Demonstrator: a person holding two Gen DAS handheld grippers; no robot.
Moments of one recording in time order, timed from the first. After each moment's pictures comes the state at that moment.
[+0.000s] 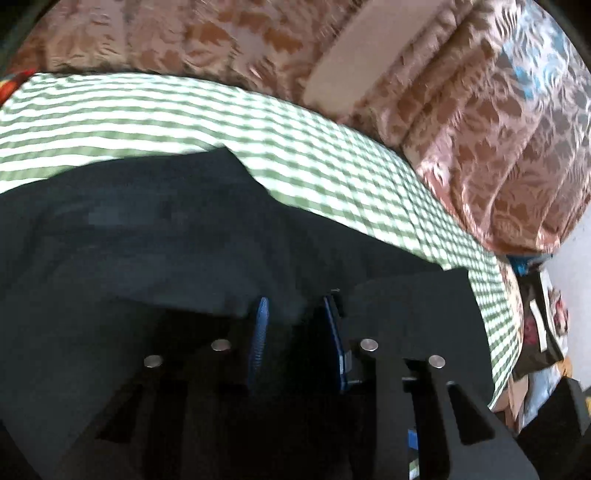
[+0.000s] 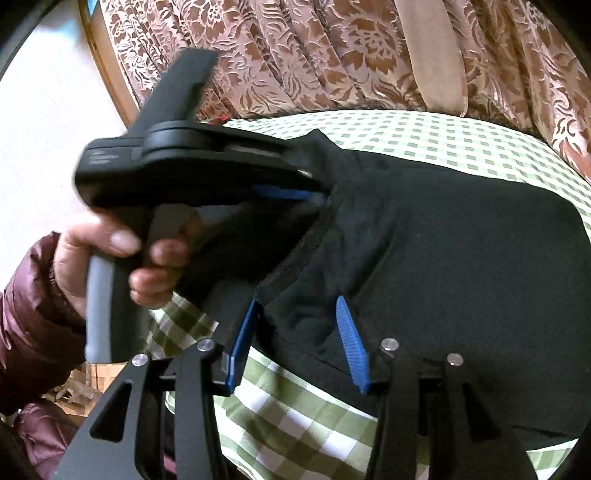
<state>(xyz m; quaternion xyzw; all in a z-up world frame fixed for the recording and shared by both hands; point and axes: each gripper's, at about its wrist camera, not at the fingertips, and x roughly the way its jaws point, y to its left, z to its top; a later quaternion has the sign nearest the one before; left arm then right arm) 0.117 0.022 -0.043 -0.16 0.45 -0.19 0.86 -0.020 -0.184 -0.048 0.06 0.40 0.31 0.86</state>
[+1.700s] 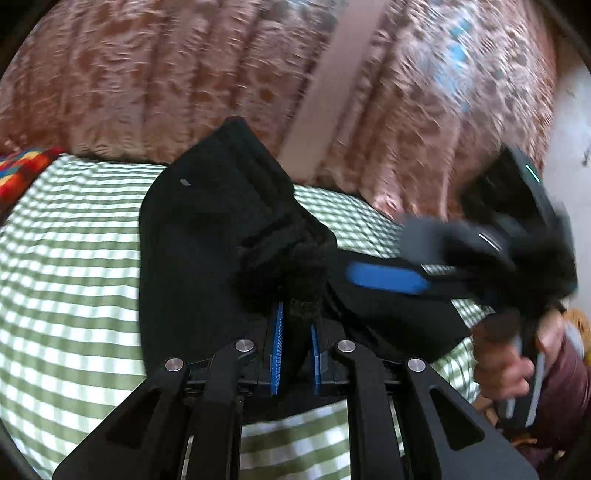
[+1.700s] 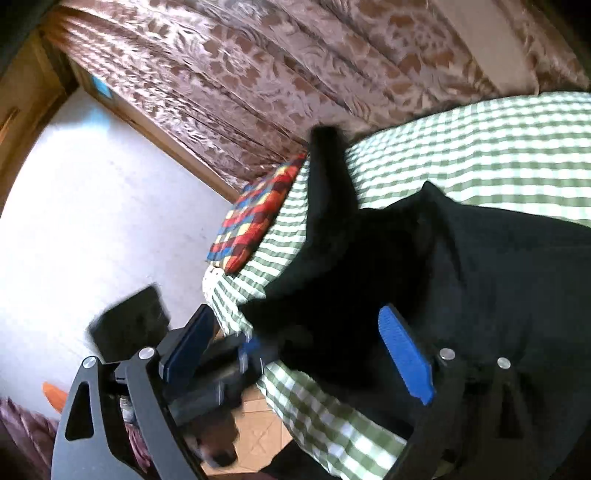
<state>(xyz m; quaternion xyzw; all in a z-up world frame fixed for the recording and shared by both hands) -0.017 0.055 0.005 -0.09 0.32 -0.23 0.91 0.055 -0.149 0.020 0.25 0.43 0.43 0.75</state>
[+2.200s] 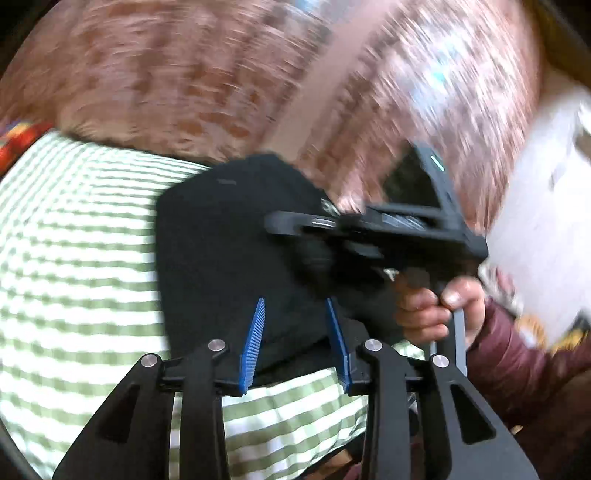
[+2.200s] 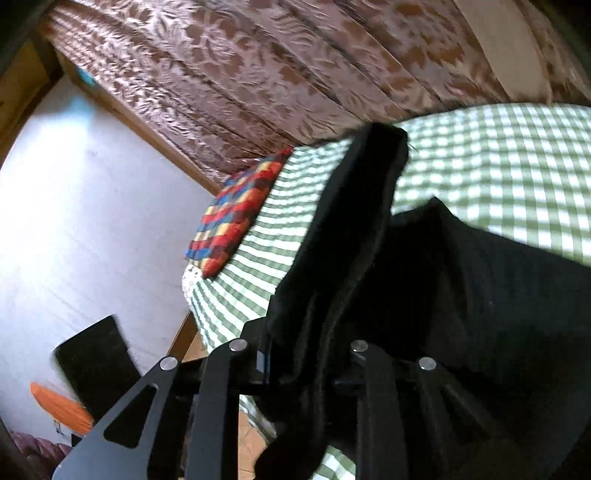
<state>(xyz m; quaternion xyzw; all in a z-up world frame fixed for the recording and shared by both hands) -0.027 0.141 0.030 -0.18 0.31 -0.28 0.89 0.079 -0.130 0.040 0.21 0.42 0.43 0.77</state>
